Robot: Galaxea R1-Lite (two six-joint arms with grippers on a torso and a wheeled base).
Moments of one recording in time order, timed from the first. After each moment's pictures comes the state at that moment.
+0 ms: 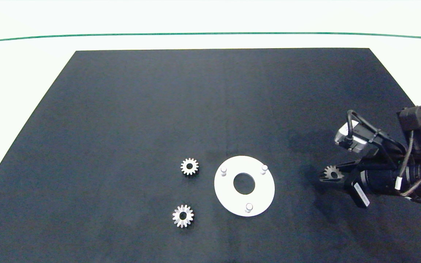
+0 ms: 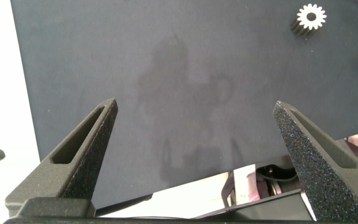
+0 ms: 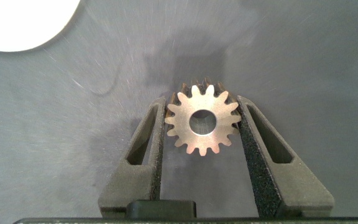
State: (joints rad) left arm -0.05 0.32 -0.69 0.66 -0.09 0.26; right arm 0.29 1.48 -0.88 0.10 0.07 -0.41
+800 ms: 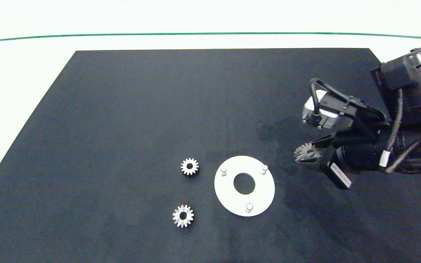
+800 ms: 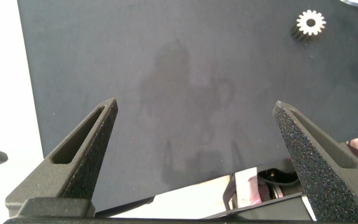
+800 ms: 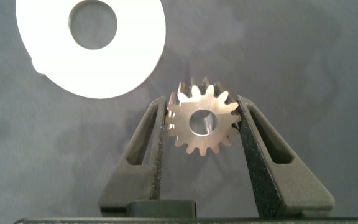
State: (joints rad) left arm -0.05 0.32 -0.71 0.66 -0.09 0.26; right arm 0.57 1.54 -1.25 0.39 -0.13 -0.44
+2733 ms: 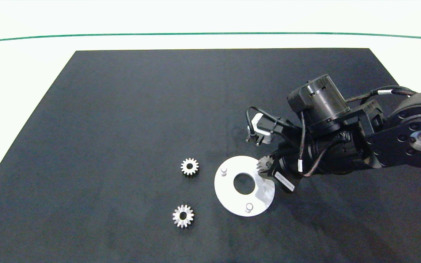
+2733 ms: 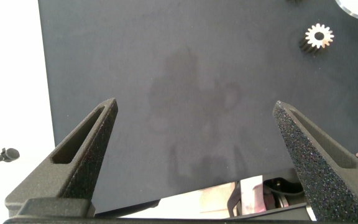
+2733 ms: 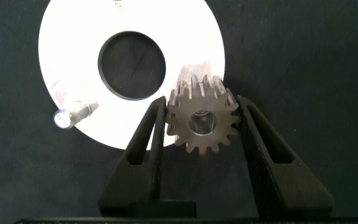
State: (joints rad) left arm -0.01 0.32 -0.75 0.66 -0.09 0.26; right arm 0.65 1.79 -1.38 0.39 -0.13 -0.44
